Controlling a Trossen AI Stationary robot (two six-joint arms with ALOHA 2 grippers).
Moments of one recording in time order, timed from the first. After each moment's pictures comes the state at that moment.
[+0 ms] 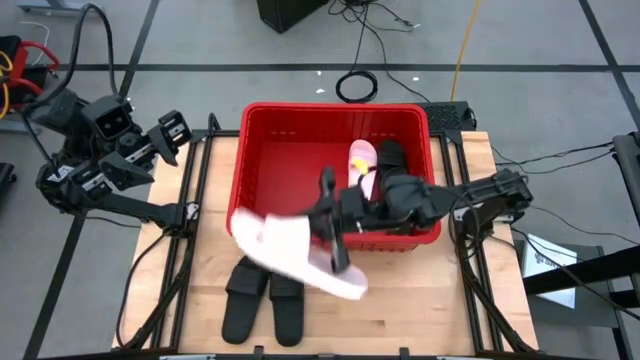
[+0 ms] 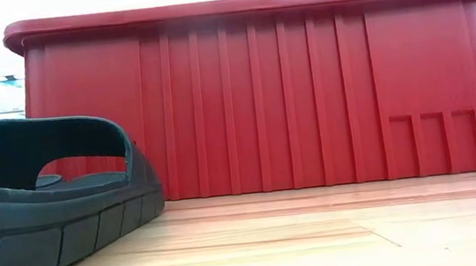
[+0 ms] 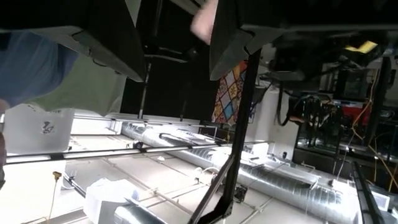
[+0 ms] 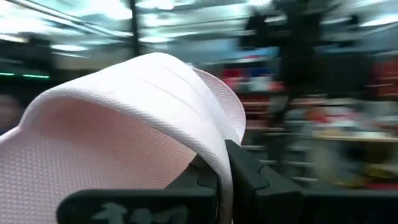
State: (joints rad) left arm 0.07 0.94 1.60 -0.18 0.64 -0.48; right arm 0.28 1.70 1.80 0.13 0.14 0.03
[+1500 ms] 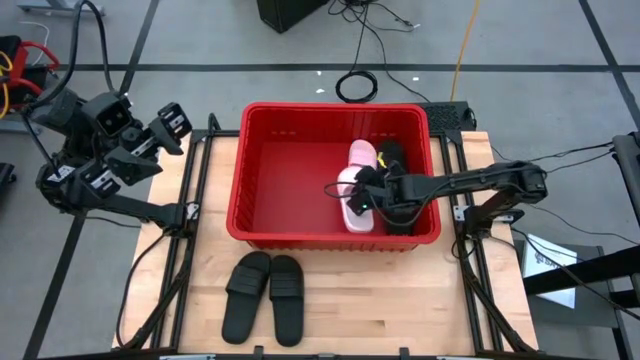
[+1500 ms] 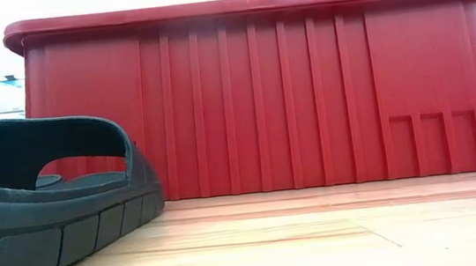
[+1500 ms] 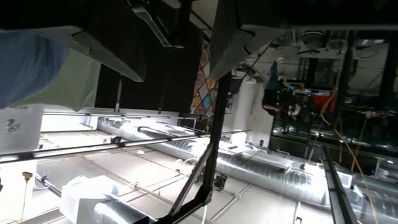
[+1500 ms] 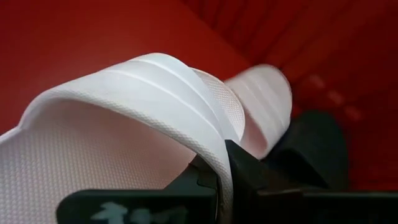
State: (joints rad) left arm 0.07 0.94 1.60 -0.18 0.54 -0.41; right arm -0.01 1.54 1.10 -0.69 0.70 0.59
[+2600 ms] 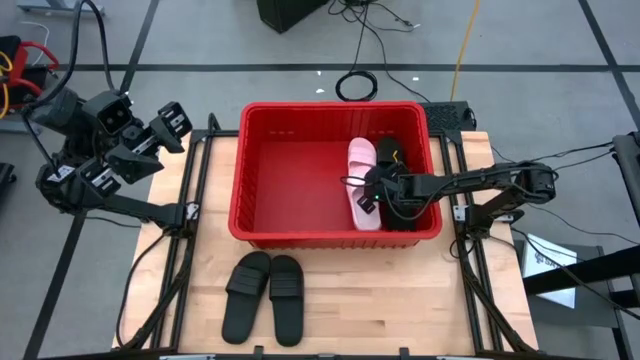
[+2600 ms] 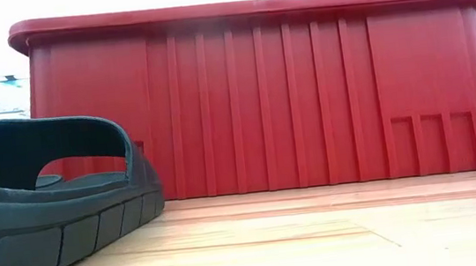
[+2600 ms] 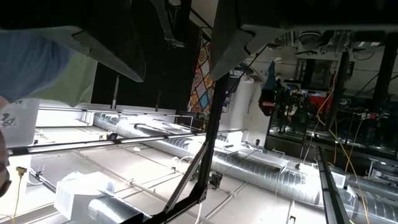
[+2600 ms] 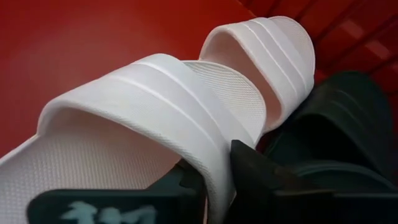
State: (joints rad) left arm 0.07 0.94 1.60 -0.18 0.52 -0.43; right arm -0.15 1.47 0.78 -0.36 0.55 0.46
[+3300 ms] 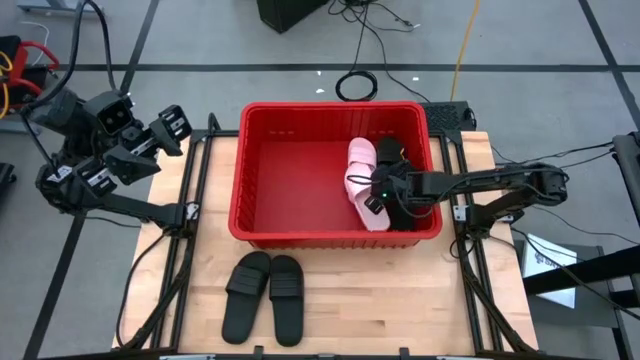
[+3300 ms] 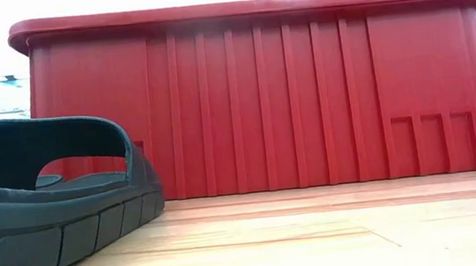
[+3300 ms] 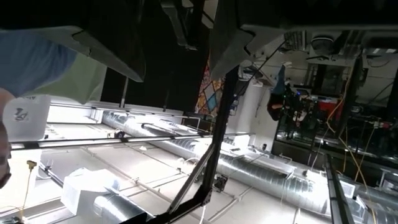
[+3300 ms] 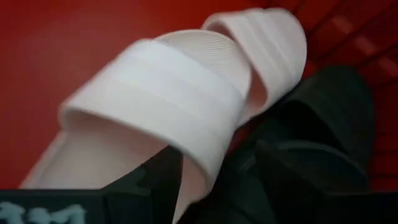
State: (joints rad) left arm 0.07 0.94 1.60 -0.18 0.54 -0.48; right arm -0.14 1.36 0.78 -0.45 0.52 0.41
